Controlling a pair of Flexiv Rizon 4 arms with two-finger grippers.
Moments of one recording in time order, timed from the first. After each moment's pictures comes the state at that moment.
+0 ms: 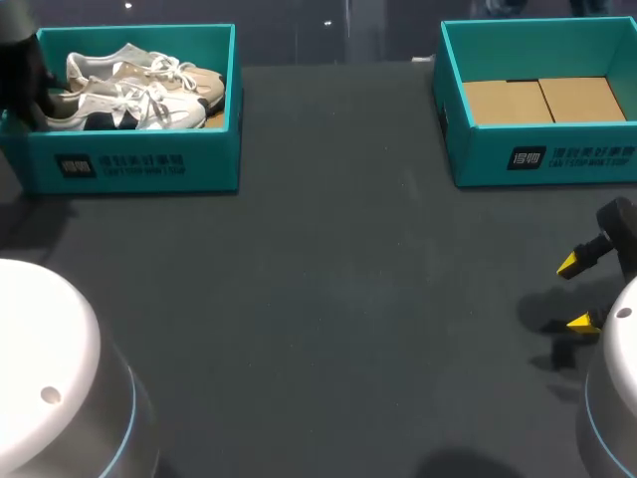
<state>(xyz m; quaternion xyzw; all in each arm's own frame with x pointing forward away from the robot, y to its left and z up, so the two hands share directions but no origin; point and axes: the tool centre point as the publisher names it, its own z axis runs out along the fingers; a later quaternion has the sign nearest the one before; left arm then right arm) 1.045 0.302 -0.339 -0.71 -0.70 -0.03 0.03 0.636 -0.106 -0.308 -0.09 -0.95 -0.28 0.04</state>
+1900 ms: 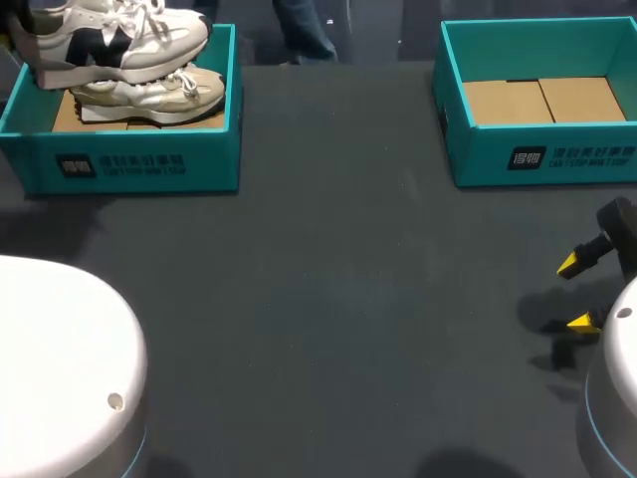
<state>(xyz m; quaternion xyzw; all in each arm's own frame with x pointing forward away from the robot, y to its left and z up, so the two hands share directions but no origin) 1.037 0.277 -0.174 -0.65 -0.75 -0.08 0.06 0.636 -0.106 -0.308 -0.09 -0.95 -0.28 0.04</state>
